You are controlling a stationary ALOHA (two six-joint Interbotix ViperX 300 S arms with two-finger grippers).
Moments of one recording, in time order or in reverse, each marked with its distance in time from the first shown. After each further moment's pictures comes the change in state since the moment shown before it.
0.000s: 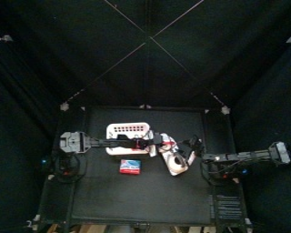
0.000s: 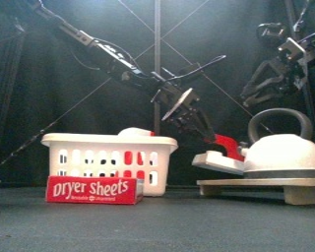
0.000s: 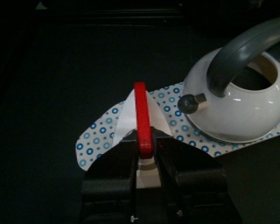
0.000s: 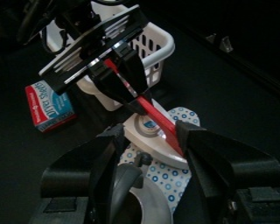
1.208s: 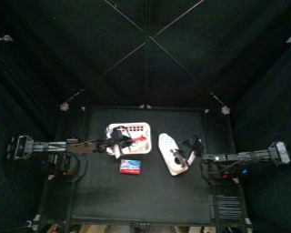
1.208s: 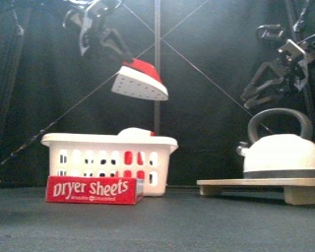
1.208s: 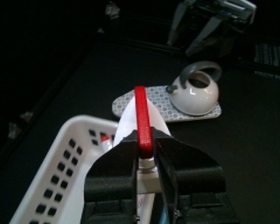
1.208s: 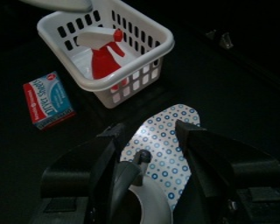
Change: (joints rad) left arm -0.115 -0.827 0.457 0.008 0.364 -0.218; right arm -0.005 0.009 0.005 0.005 0.000 0.003
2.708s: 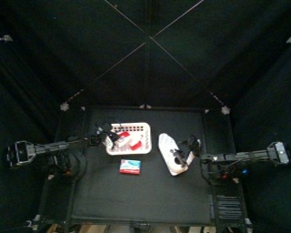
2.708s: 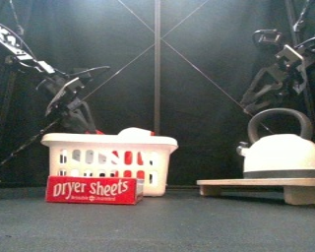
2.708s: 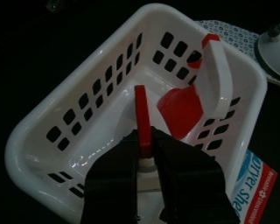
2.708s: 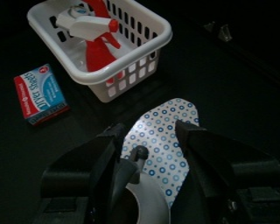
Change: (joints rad) left arm 0.344 0.043 0.368 0.067 -0.293 -0.268; right arm -0.031 0.038 0.000 0.002 -0.006 0.003
